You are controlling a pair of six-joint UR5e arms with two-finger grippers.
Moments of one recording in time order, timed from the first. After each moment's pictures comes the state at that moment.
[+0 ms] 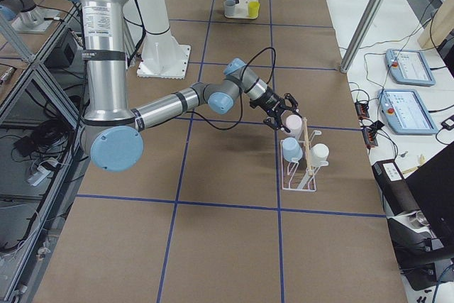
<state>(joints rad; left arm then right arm) -0.65 -1.56 -2.01 -2.70 -1.95 -1.39 0.83 -1.54 1.85 -1.08 1.12 -1.32</state>
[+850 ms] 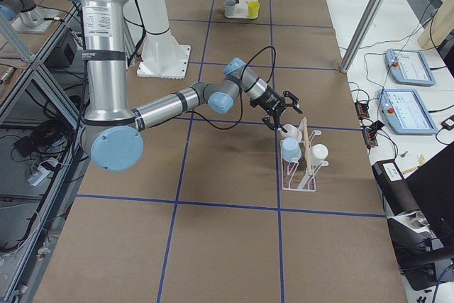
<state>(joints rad) -0.65 -1.56 -2.01 -2.70 -1.95 -1.39 0.83 -1.54 1.85 -1.07 1.13 -1.30</state>
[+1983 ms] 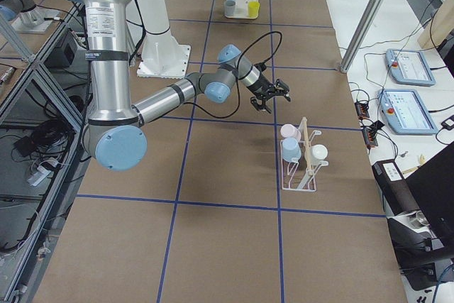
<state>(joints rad) -0.82 -1.24 -2.01 -2.70 -1.95 -1.01 0.73 -1.54 1.96 -1.02 1.37 -0.46</state>
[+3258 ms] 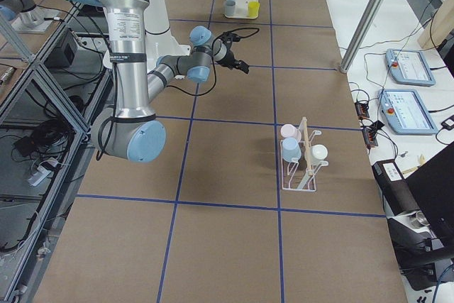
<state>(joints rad) -0.82 -1.10 -1.87 -2.71 -1.79 -0.87 0.43 -1.50 2.14 -0.99 1.51 0.26</state>
